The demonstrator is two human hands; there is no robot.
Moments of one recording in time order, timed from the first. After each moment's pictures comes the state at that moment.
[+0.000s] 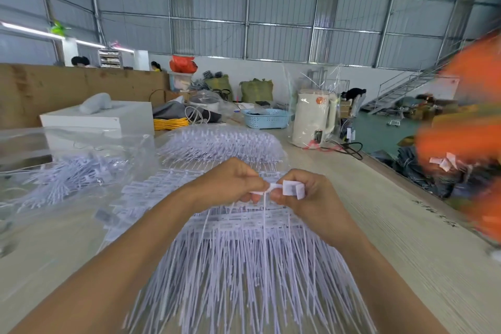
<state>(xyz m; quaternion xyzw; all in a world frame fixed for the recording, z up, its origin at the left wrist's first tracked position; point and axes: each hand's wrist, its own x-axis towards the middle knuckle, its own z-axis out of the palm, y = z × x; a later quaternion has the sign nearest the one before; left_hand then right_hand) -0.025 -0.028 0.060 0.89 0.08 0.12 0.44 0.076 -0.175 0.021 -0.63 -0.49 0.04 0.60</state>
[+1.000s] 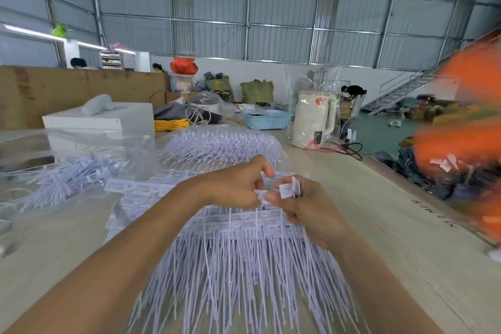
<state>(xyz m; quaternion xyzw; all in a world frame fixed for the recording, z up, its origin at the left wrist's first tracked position) -0.025 -0.041 0.076 0.95 0.05 0.01 0.30 0.077 -0.172 0.015 -0.61 -0.37 0.18 0.67</state>
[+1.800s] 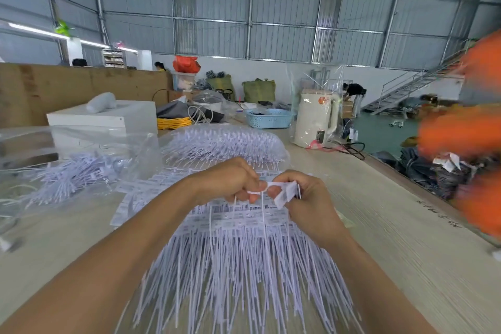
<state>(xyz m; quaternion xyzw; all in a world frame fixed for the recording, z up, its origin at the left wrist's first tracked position) -0.026 -0.025 0.069 0.89 0.10 0.04 0.43 0.068 -0.163 0.015 -0.63 -0.47 0.02 0.61</state>
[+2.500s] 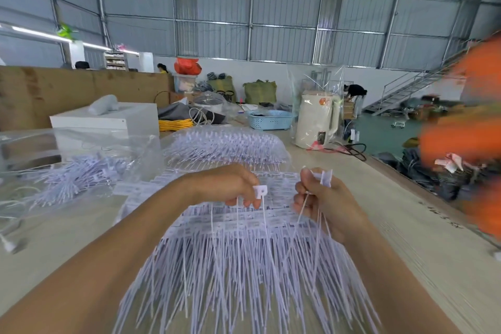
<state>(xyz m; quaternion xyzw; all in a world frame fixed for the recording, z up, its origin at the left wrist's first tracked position) -0.036 -0.022 0.074 0.93 0.07 0.00 0.36 0.091 -0.179 0.020 -0.52 -0.28 0.25 0.77</state>
